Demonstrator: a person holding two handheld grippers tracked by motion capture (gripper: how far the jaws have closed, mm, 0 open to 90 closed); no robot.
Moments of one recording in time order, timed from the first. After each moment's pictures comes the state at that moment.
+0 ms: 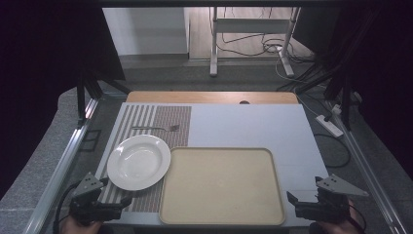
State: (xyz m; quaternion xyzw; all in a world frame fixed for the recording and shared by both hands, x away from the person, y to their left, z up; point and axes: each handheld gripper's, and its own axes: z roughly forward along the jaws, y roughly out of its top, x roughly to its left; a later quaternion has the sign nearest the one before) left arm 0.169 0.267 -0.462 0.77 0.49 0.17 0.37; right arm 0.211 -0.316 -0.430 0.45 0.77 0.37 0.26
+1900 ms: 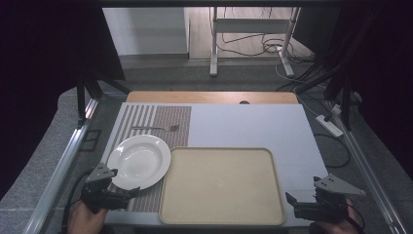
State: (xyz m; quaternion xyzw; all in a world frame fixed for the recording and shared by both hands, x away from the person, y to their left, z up) left arm 0.206 0.262 -0.465 0.80 0.46 0.16 0.36; right arm 0.212 -0.314 -0.430 0.44 0.78 0.36 0.26
